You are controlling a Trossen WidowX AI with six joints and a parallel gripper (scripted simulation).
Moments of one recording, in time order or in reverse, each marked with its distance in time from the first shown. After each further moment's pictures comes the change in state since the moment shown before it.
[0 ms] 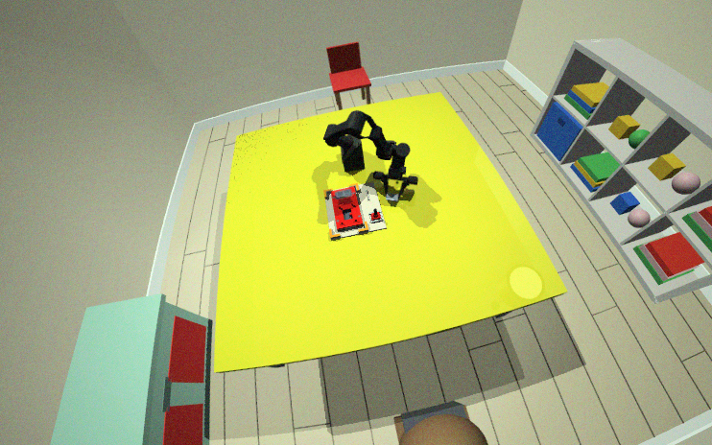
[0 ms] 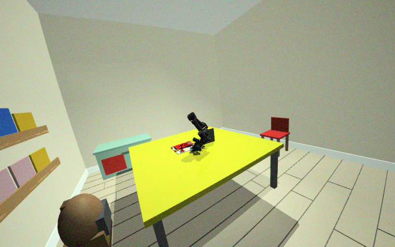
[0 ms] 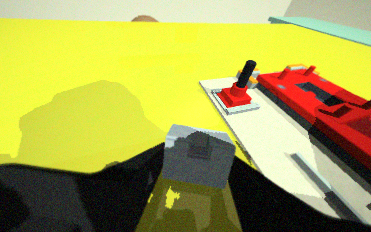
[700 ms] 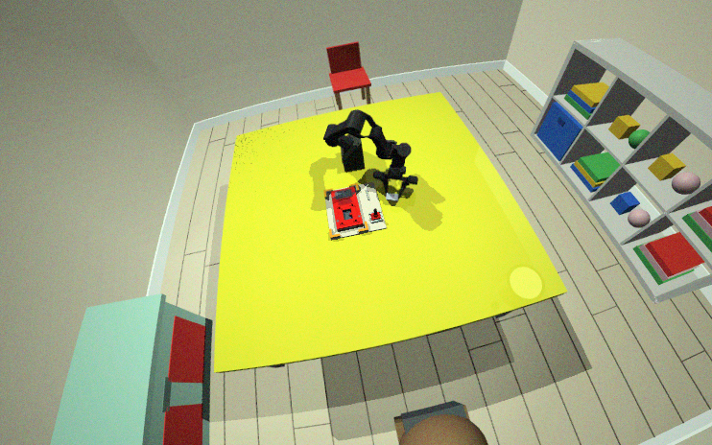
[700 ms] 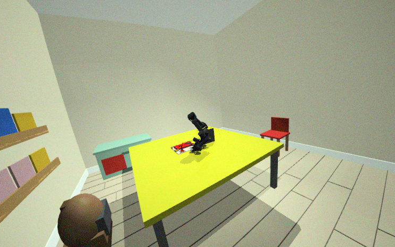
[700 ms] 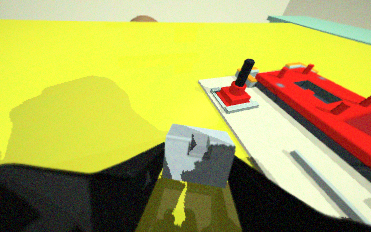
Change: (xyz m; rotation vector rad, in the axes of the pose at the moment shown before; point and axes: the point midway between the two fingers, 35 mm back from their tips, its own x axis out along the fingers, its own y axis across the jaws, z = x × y) arm -0.001 0.000 -0.001 0.009 0.001 -0.003
